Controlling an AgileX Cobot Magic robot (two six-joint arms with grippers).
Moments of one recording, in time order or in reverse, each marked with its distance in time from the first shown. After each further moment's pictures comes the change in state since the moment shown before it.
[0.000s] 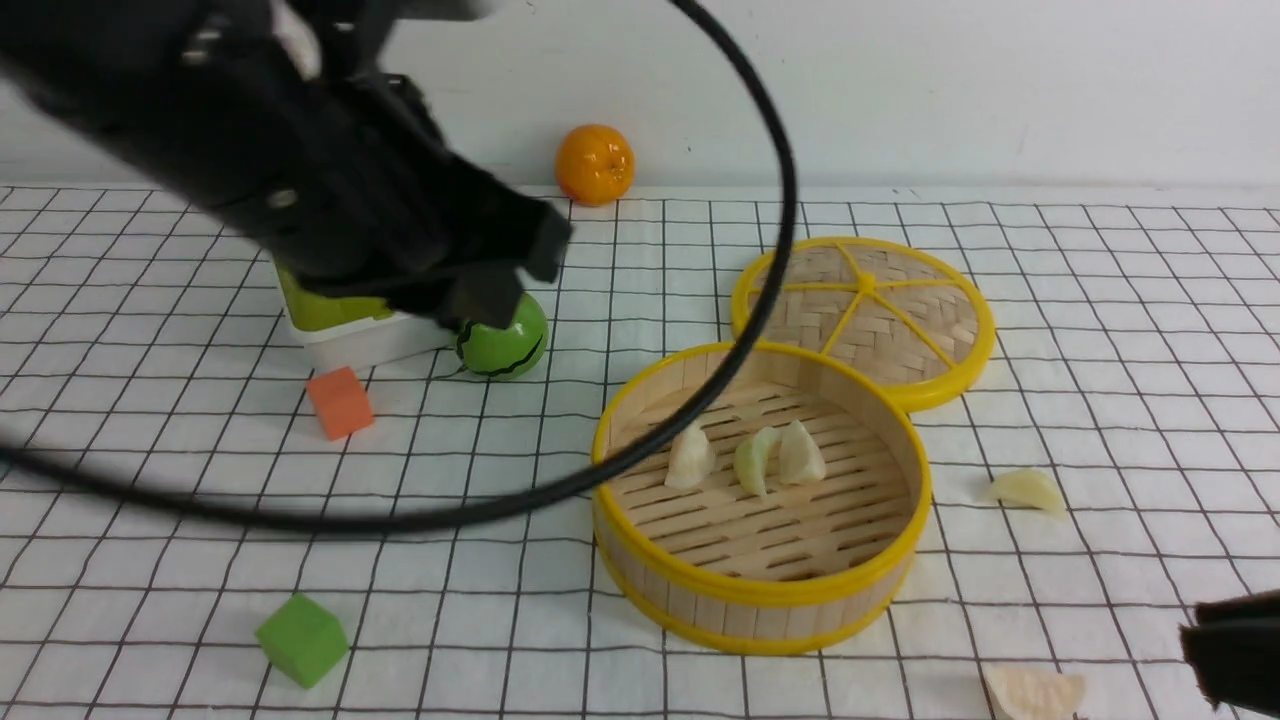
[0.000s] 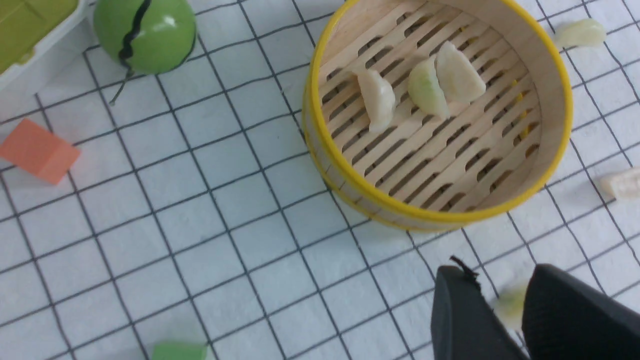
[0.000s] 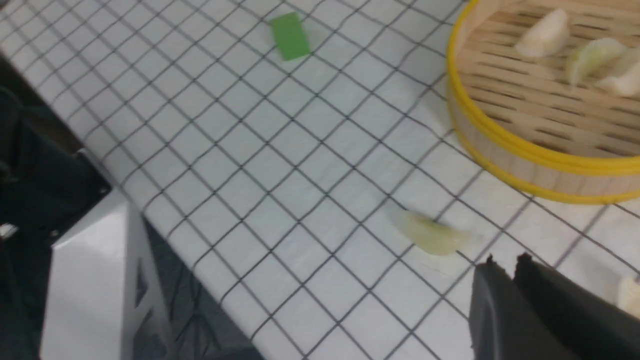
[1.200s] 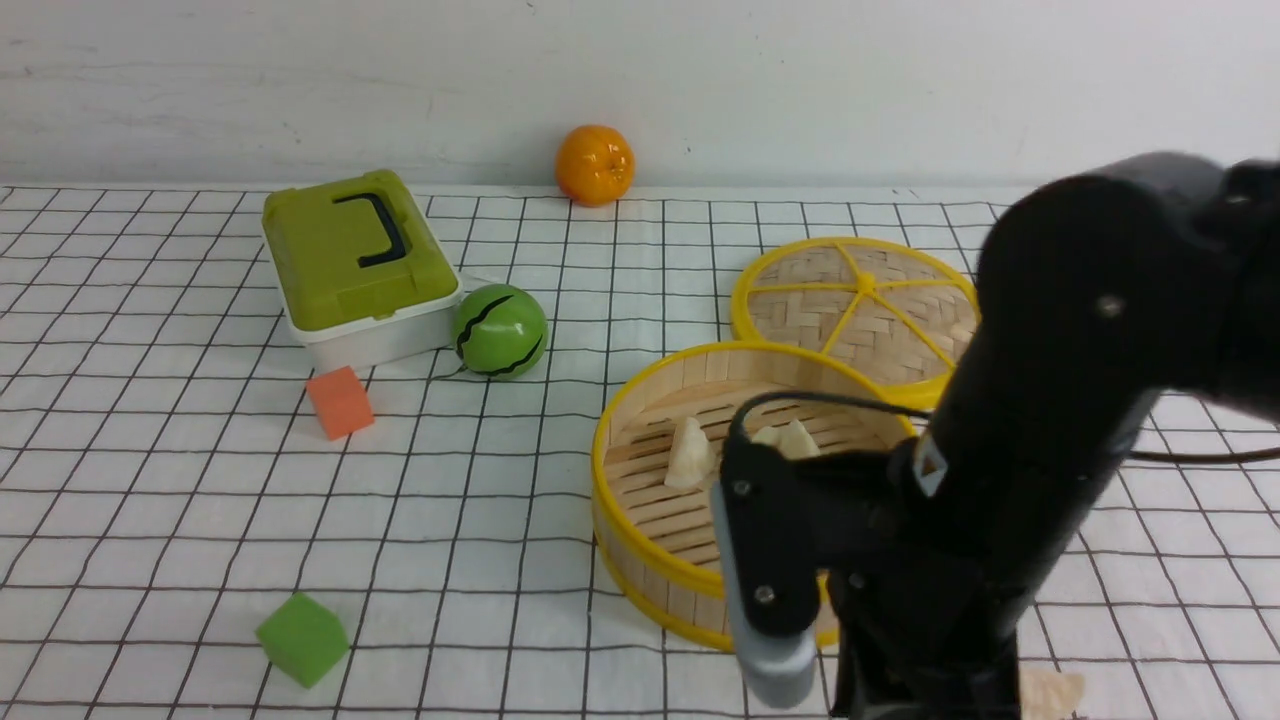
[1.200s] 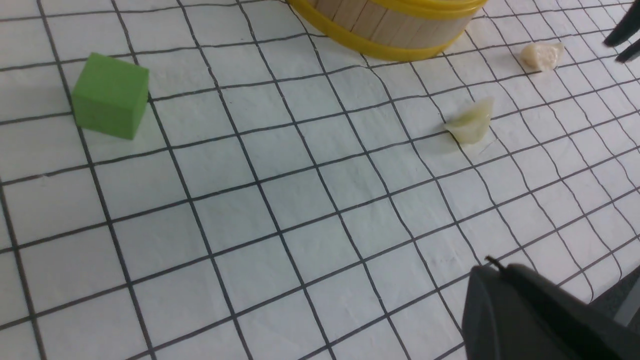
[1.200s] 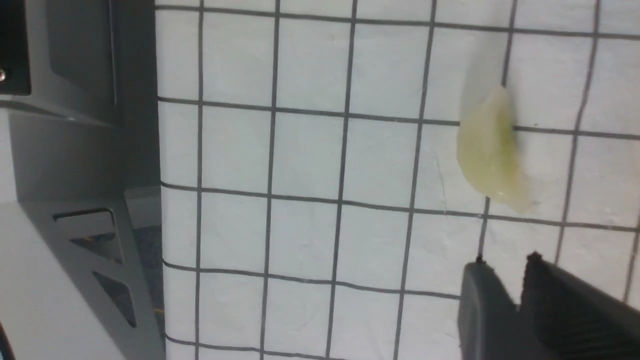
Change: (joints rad) right arm 0.548 0.846 -0.347 -0.495 0.060 -0.350; left arm 0.000 -1.029 0.954 -0.157 -0.187 -0.068
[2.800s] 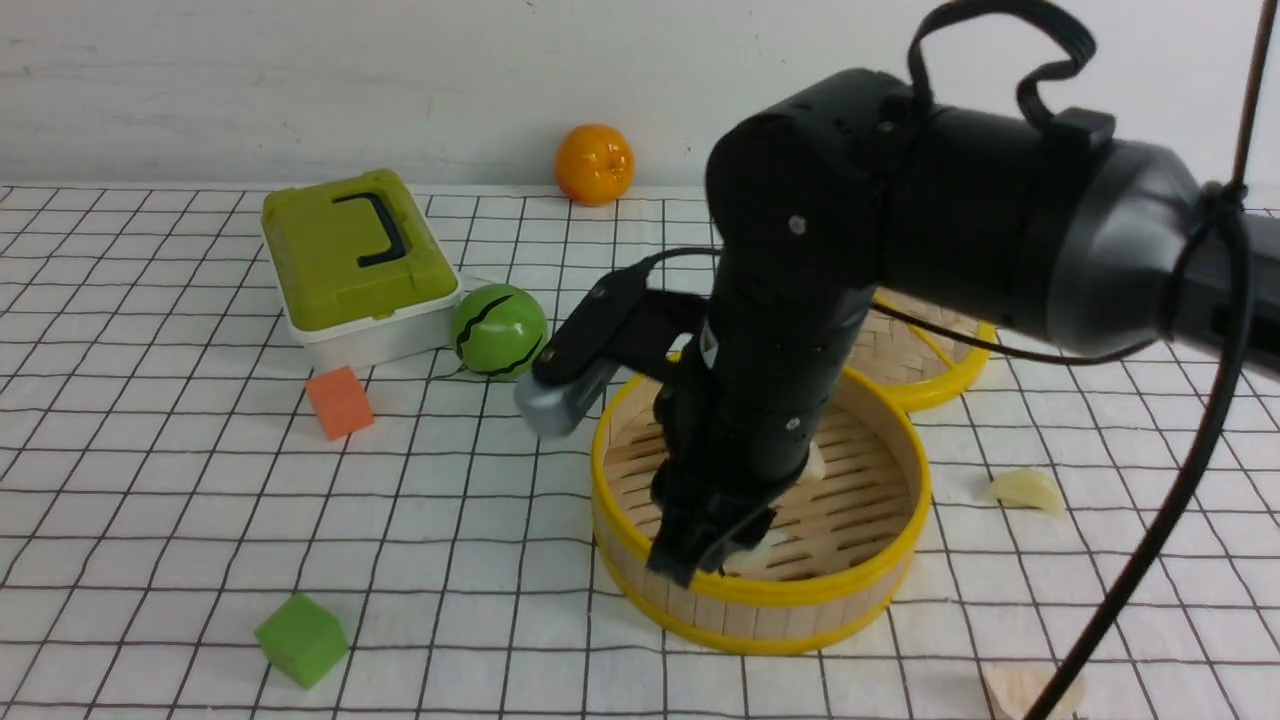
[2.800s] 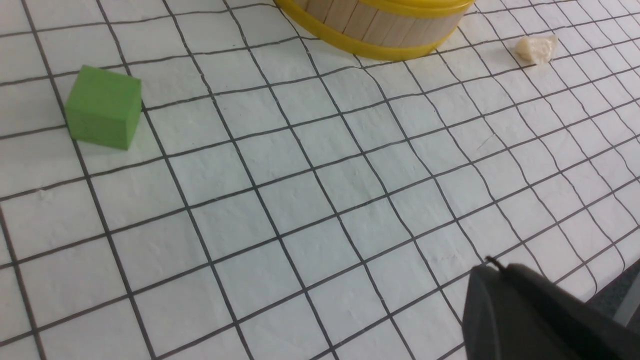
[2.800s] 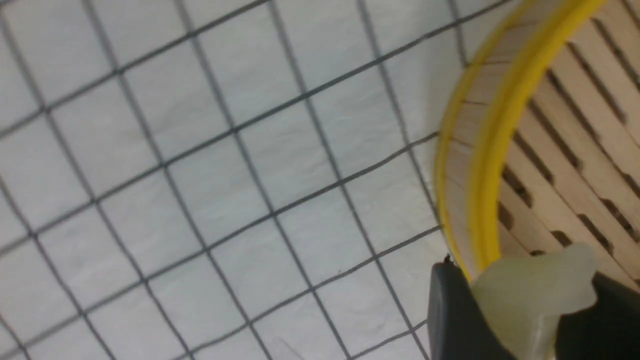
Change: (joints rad) right arm 0.005 0.275 -0.415 -0.172 -0.034 0.712; left arm 0.000 0.000 0.000 -0.010 -0.001 0.045
